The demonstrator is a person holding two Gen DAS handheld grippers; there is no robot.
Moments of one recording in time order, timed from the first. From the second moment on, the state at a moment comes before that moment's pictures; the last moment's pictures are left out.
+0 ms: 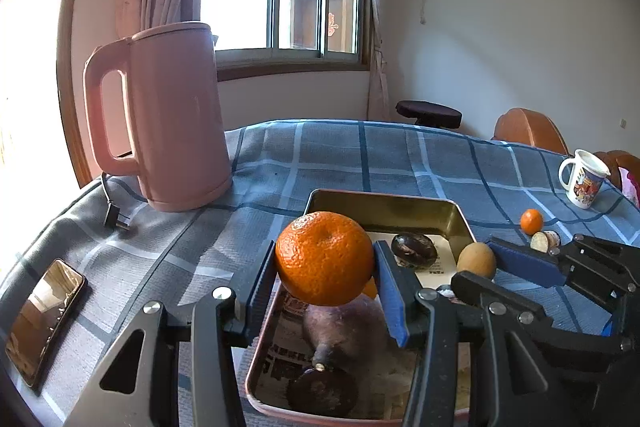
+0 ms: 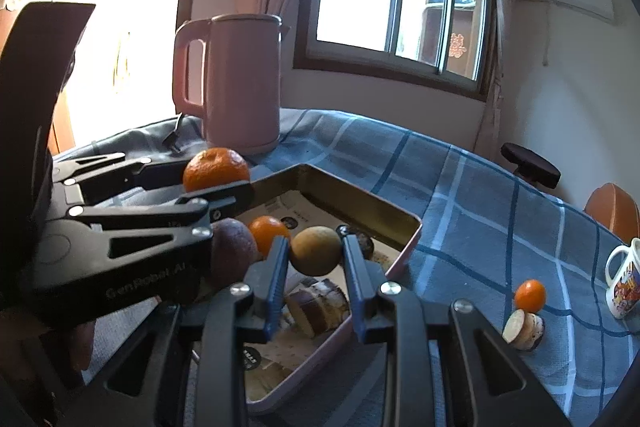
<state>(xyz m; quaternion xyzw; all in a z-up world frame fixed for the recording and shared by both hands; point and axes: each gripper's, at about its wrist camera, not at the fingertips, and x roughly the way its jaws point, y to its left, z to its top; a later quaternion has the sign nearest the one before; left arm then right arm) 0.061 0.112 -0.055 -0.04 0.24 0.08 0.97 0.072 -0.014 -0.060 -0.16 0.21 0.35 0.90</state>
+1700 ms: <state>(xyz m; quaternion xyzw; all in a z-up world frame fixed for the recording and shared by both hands) 0.088 0.003 -0.030 0.02 0.25 -0.03 0.97 0.194 -0.155 -0.093 -0.04 0.41 0.18 0.89</state>
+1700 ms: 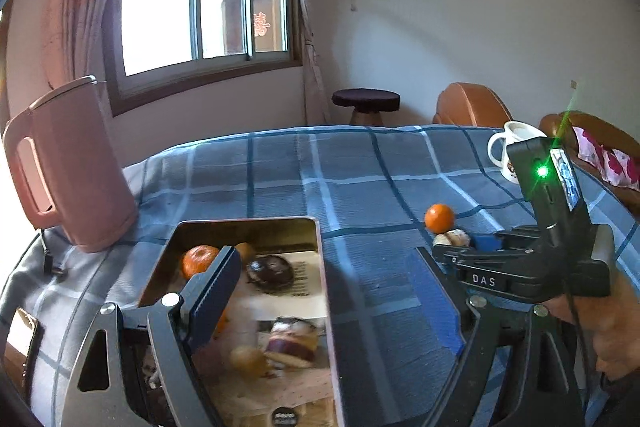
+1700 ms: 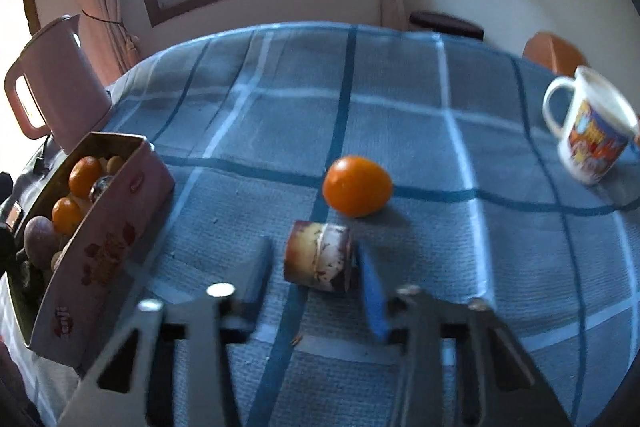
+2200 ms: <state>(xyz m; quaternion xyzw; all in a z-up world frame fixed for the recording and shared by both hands) 0.180 -0.087 -0.054 0.04 0.34 -0.08 0.94 0.206 -0.248 -0.074 -0.04 0.36 0.04 0.93</state>
